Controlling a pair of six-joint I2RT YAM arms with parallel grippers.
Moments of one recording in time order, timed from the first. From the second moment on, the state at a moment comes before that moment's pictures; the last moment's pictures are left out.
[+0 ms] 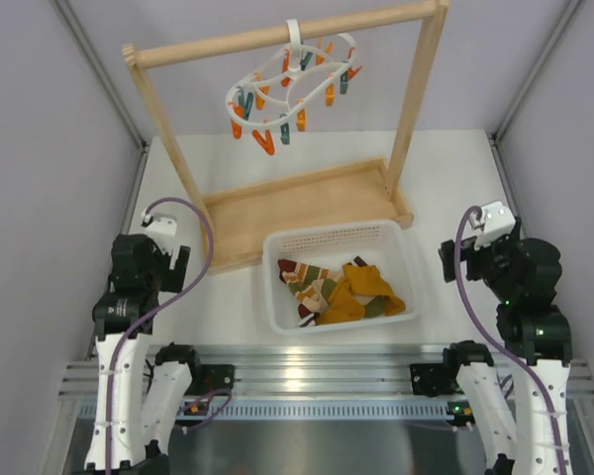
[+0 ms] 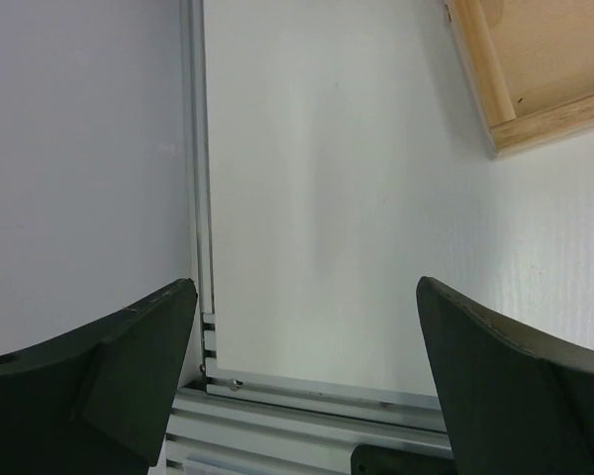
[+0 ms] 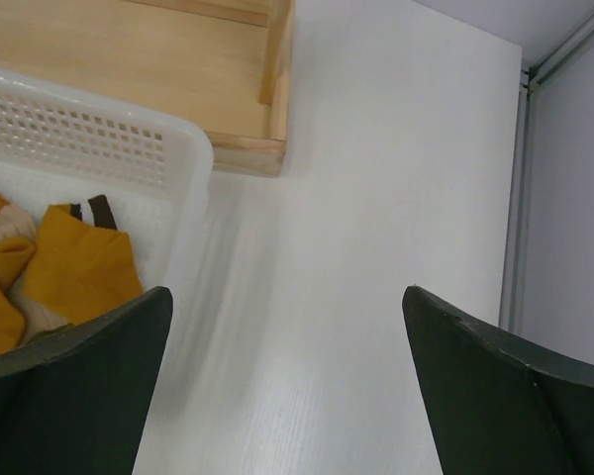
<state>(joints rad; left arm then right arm) 0.07 0.63 0.85 -0.87 -0.18 0.35 -0.04 0.49 0.88 -0.74 -0.23 -0.32</state>
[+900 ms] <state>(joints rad) 0.06 0.50 1.02 -0.59 0.60 -0.09 0.58 0.93 0.90 0.12 -0.44 -0.01</state>
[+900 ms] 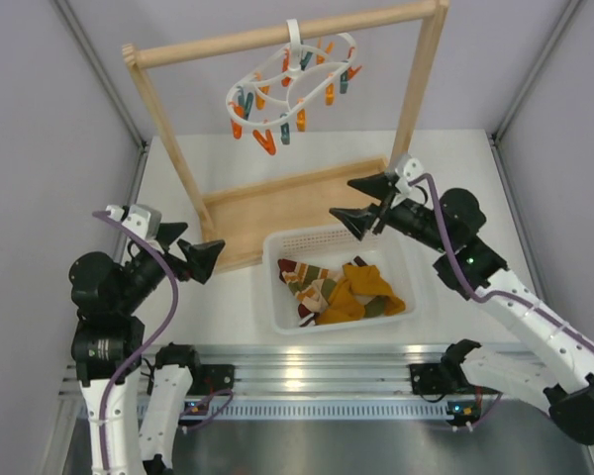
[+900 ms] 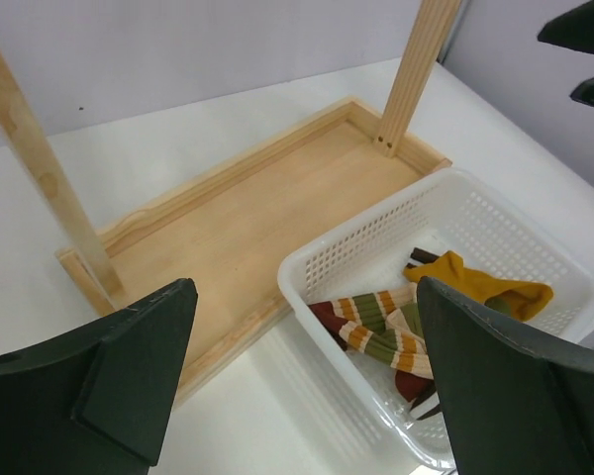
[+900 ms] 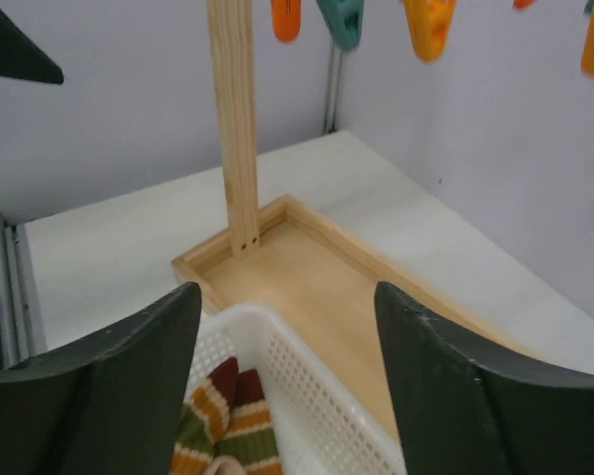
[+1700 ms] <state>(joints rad) 0.06 0.56 1.02 -0.40 0.64 -0.24 0.90 1.42 1.27 0.49 -0.17 -0.14</state>
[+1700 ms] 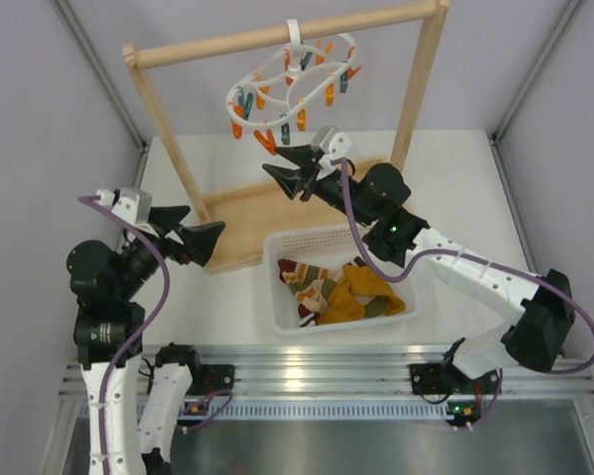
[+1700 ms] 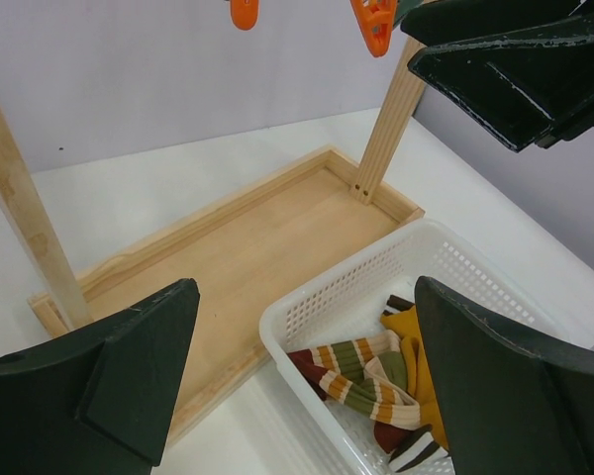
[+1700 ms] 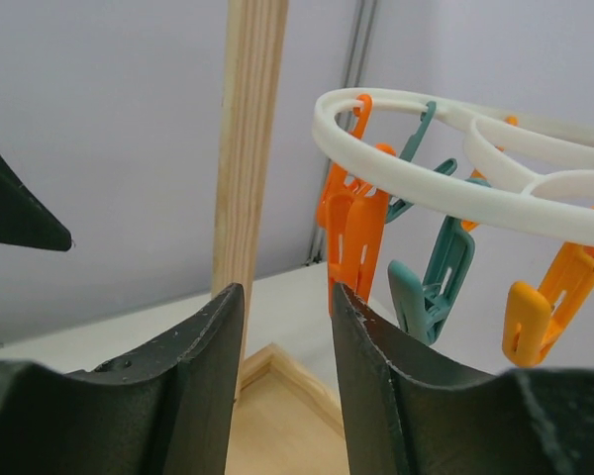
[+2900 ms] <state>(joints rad) 0.06 0.66 1.03 -0.27 0.67 -0.35 0.87 1.57 1.37 0.52 -0.07 -0.14</state>
